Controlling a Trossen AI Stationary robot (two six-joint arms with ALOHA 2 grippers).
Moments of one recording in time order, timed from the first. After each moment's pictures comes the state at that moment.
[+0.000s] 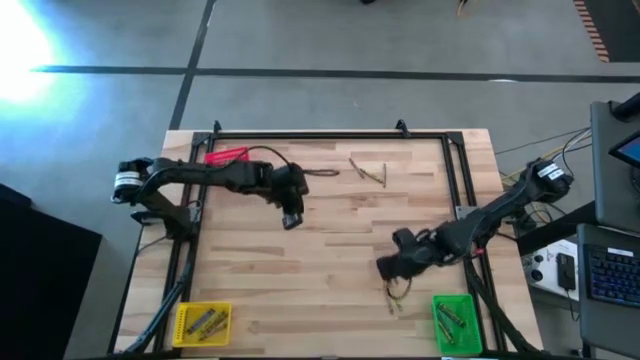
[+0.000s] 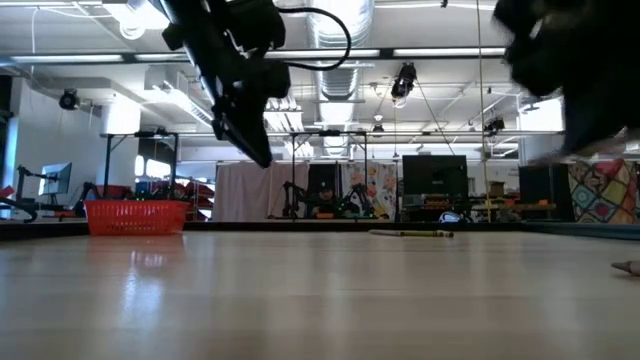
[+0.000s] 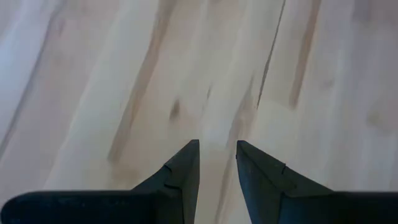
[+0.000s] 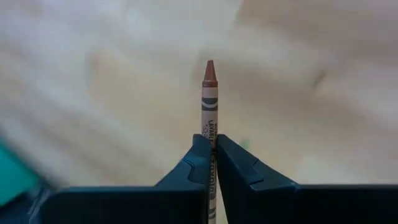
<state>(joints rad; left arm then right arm) 0.16 1.56 1.08 -0.57 0.05 -0.18 0.50 1.36 0.84 -0.58 0.10 1.71</state>
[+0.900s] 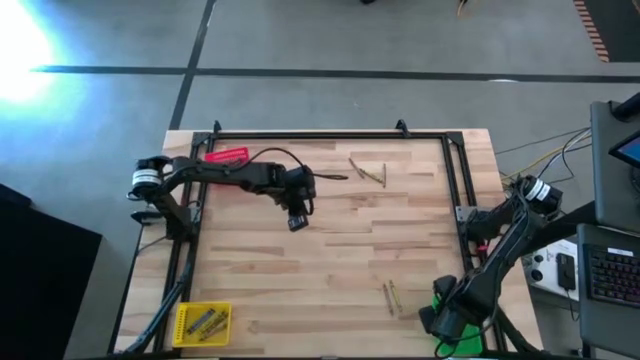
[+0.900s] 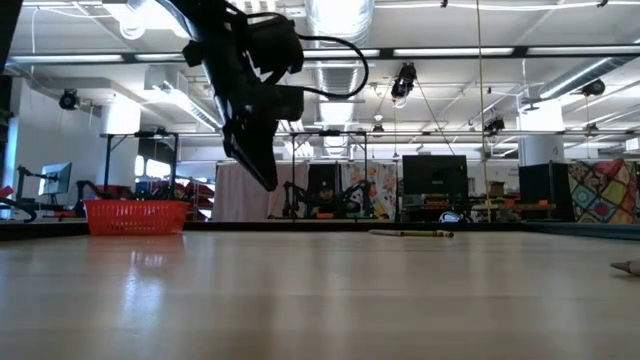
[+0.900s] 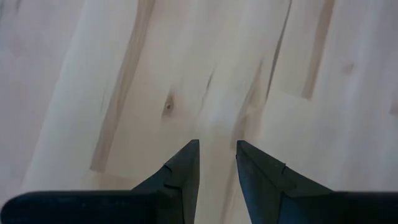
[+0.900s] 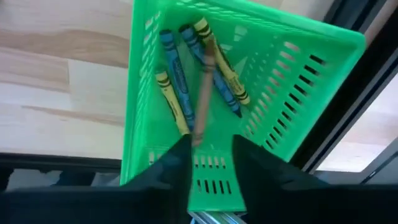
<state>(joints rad) 0.19 1.69 1.14 -0.59 0.10 -0.14 0.95 1.59 1.07 -0.94 -0.34 2.30</state>
